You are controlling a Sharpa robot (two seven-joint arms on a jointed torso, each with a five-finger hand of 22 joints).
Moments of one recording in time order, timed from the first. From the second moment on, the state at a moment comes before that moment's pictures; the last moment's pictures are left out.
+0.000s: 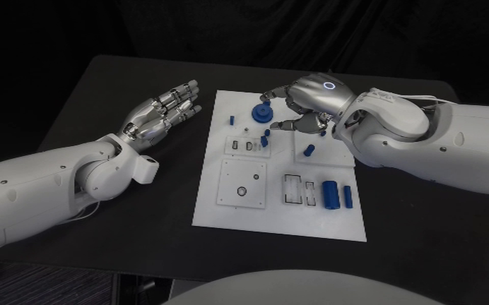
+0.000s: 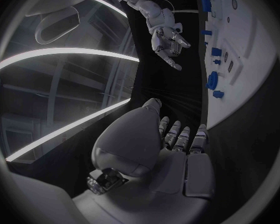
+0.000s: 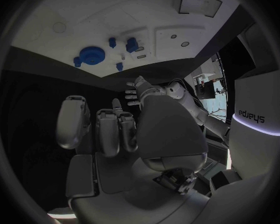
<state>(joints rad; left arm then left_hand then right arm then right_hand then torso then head) 1.22 -0.91 -0.21 1.43 -0.18 0.08 0.68 1.54 0.22 -0.02 0.29 0.51 0.25 0.02 0.05 0.04 0.08 0.14 0.17 0.03 0.02 0.14 0.00 0.01 0.16 0.03 0.26 0.03 0.02 1.41 -0.93 -0.24 1.74 -1.72 -0.48 -0.11 1.31 -0.12 0.14 0.21 0.11 0.65 0.08 0.07 0.23 1.47 -0.01 1.57 1.31 1.46 -0.07 1.50 1.31 0.07 1.45 0.04 1.25 1.31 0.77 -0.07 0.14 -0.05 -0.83</state>
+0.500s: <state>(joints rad) 1.26 -0.83 -0.21 1.36 -0.14 0.08 0.68 1.37 0.29 -0.16 0.30 0.41 0.44 0.09 0.08 0.06 0.42 0.21 0.56 0.14 0.54 0.17 0.32 0.22 0.18 0.47 0.28 0.31 0.13 1.38 -1.03 -0.25 1.71 -1.63 -0.58 -0.03 1.36 -0.07 0.16 0.20 0.22 0.82 0.10 0.12 0.24 1.47 -0.01 1.57 1.31 1.46 -0.07 1.52 1.31 0.07 1.46 0.04 1.28 1.31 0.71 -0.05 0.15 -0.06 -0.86</state>
